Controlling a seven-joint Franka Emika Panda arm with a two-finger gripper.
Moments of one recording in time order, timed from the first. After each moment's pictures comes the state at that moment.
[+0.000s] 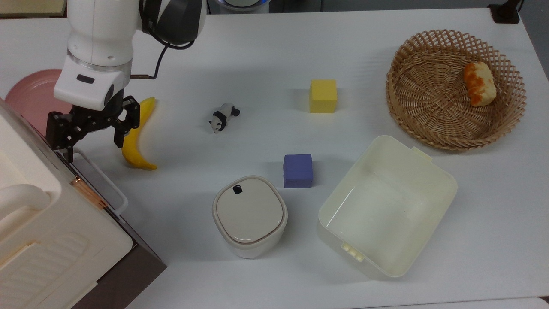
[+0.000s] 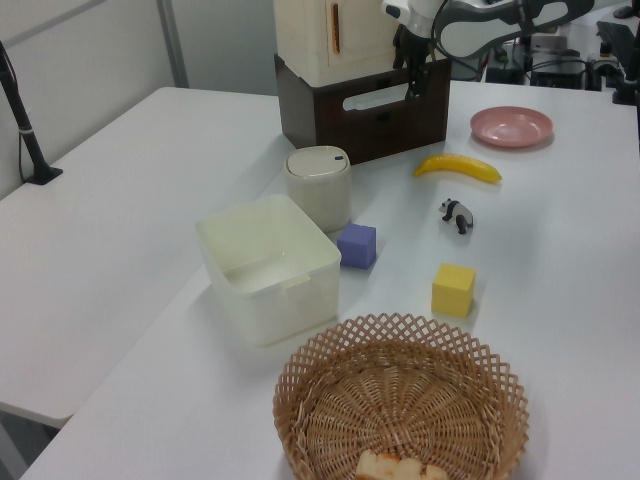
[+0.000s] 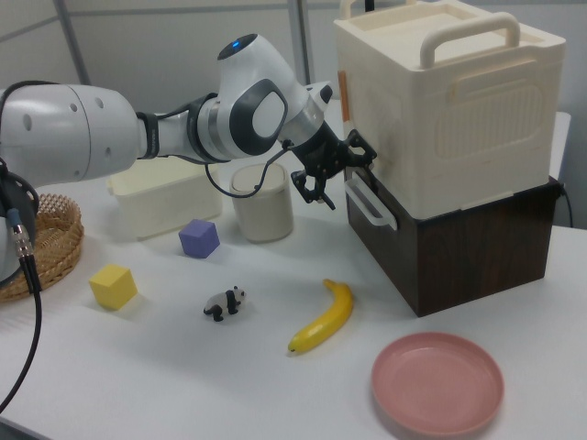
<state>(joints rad) -0.12 0.44 -0.10 -1.47 -0.29 2.34 -0.76</state>
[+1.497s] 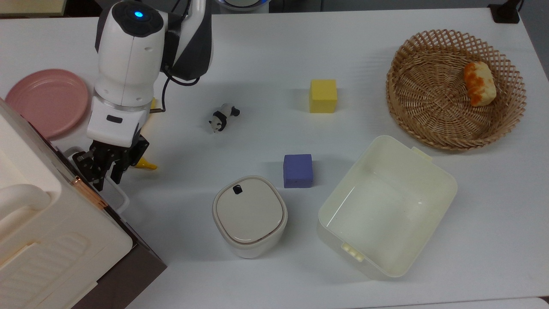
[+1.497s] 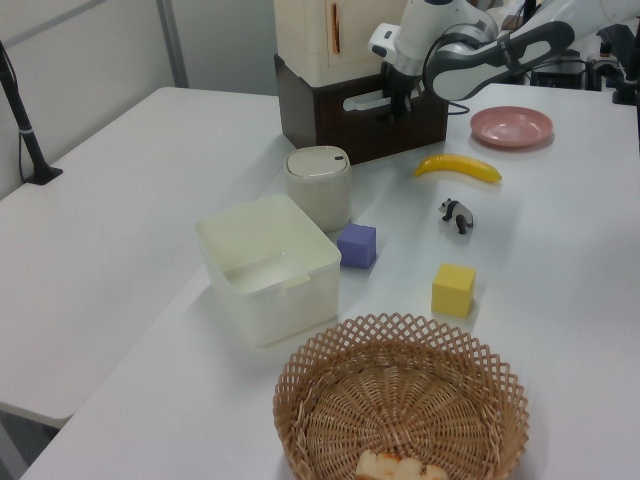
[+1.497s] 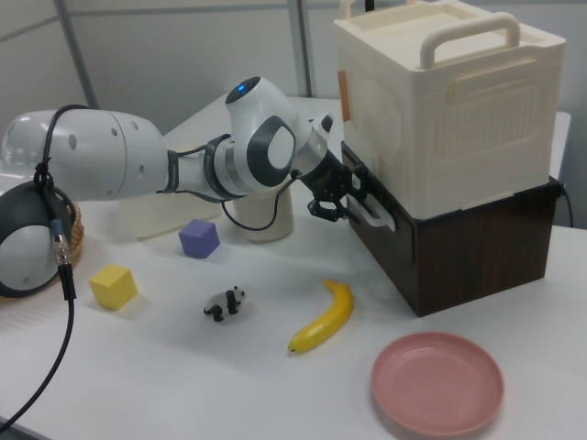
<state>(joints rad) -0.14 0.56 -0.07 -1.46 -0.43 2.49 -0.70</state>
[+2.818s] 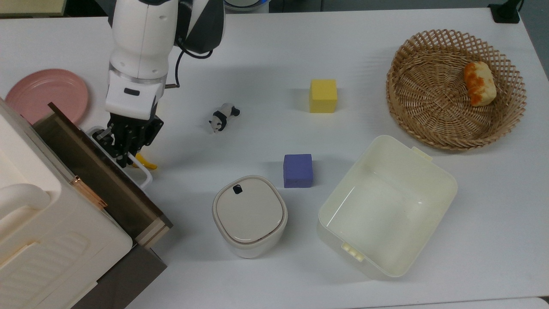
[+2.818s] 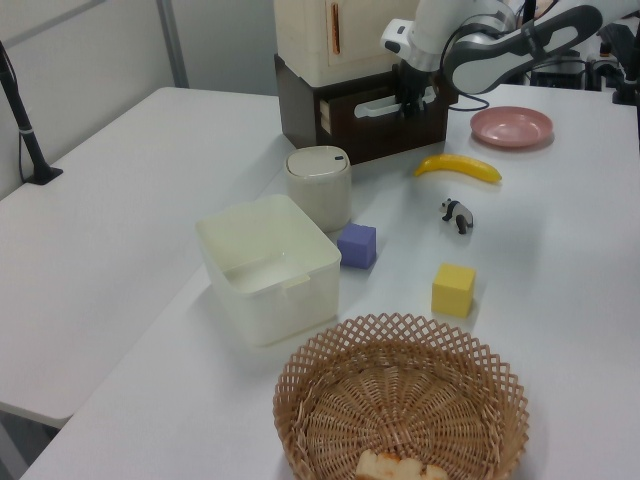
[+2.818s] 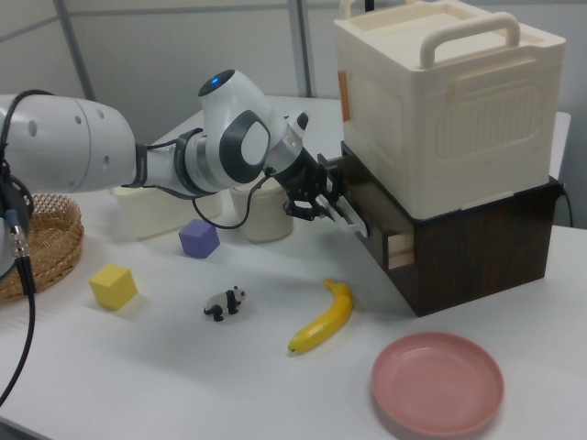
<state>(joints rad) -0.16 0.40 -0.01 -1.65 -0.43 2.49 -0.70</state>
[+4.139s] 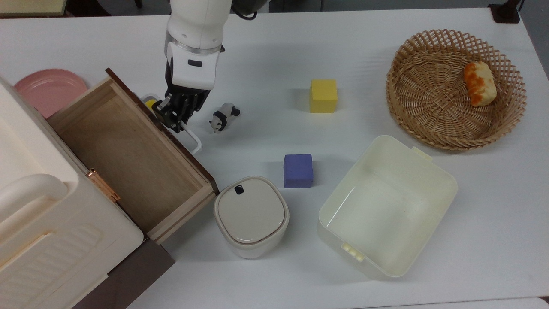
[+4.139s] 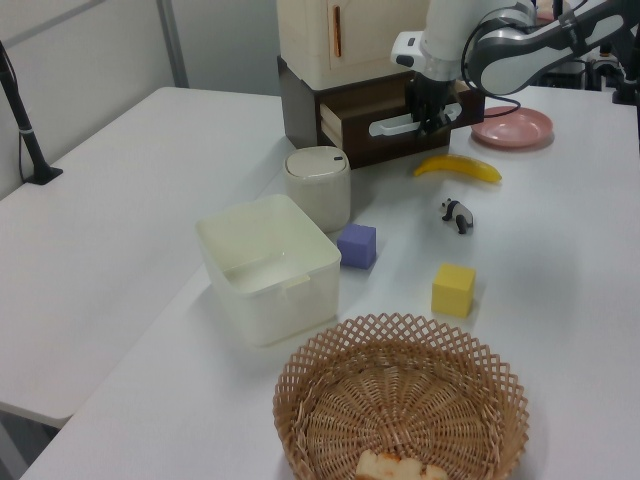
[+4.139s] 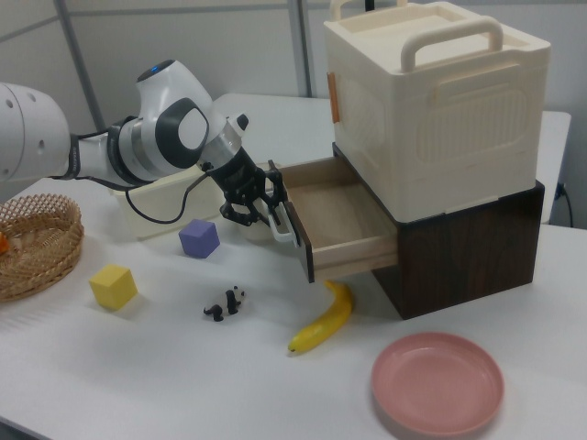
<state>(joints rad) -0.16 0.21 0.14 -1.85 -0.44 2.32 -0.69</state>
